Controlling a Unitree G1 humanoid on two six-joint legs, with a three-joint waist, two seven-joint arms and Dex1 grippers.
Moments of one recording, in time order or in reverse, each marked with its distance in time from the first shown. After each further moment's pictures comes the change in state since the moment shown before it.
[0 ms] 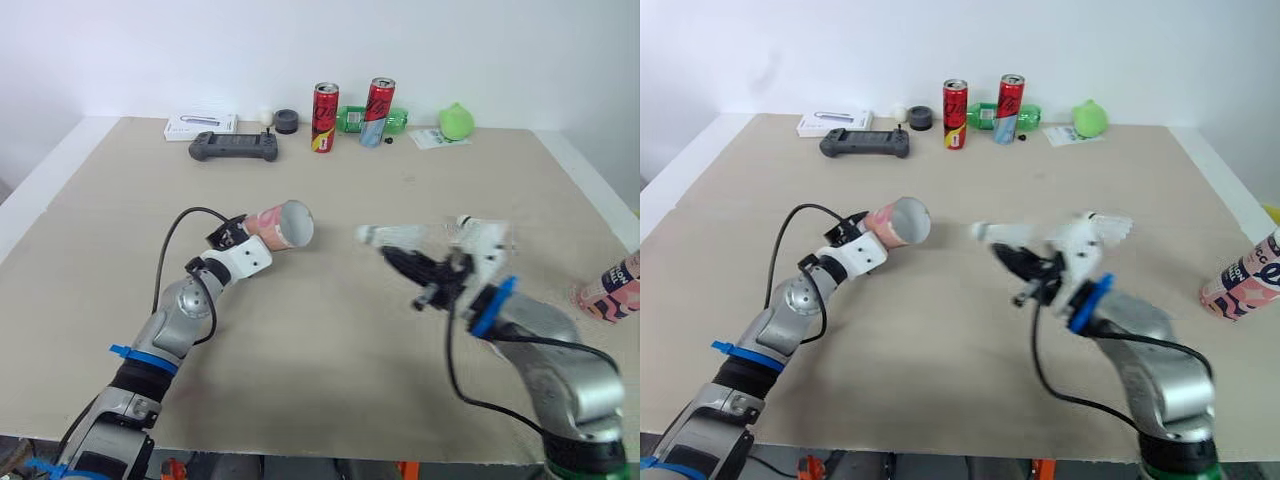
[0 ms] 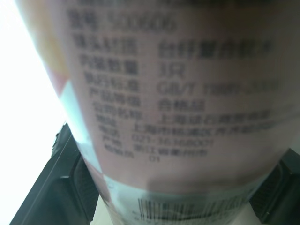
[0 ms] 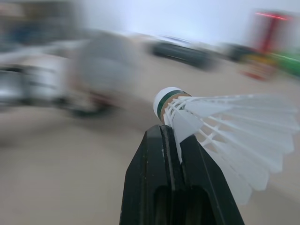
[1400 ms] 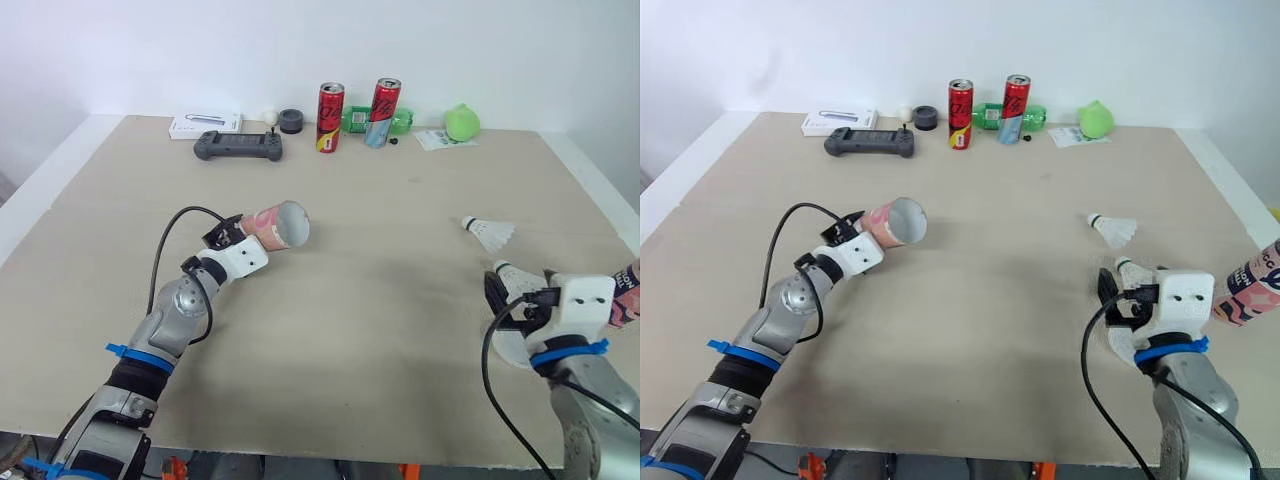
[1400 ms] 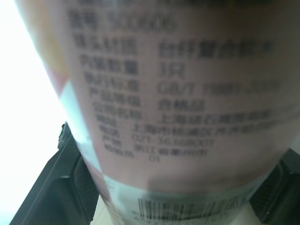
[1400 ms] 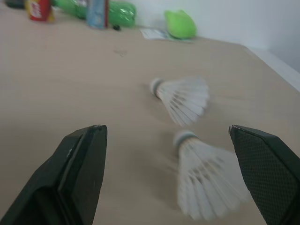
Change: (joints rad) left arm 0.009 0.023 0.010 0.000 0.006 -0.008 0.009; right arm 0.444 0.132 -0.443 -0.028 -0.263 -0.093 -0.379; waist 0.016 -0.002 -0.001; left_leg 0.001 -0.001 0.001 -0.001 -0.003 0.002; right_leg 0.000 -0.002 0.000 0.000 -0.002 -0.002
